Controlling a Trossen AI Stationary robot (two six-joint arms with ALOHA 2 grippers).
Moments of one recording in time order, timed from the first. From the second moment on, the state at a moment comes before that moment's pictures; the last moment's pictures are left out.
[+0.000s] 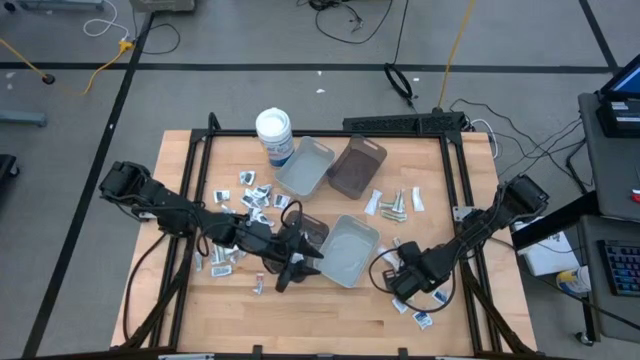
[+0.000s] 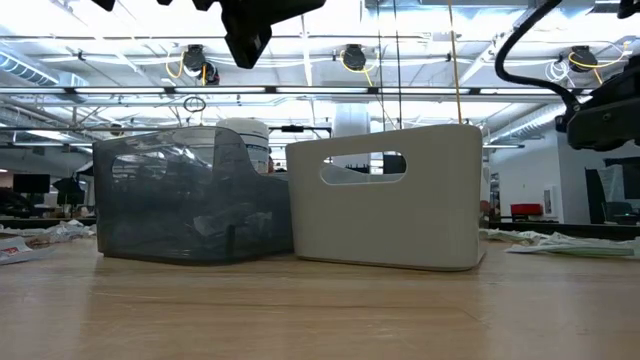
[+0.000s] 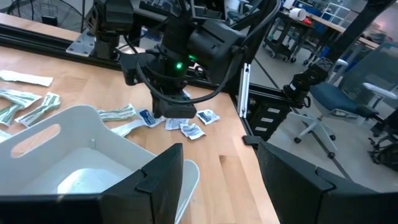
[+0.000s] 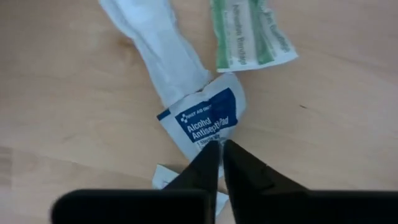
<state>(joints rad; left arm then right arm) -0.33 1.50 0.83 0.45 -0.05 -0.36 0.63 1.62 0.87 -0.83 0.04 1.94</state>
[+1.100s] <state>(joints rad) -0.34 1.47 0.83 0.50 0.04 -0.43 0.64 1.28 0.87 -0.52 0.31 0.85</state>
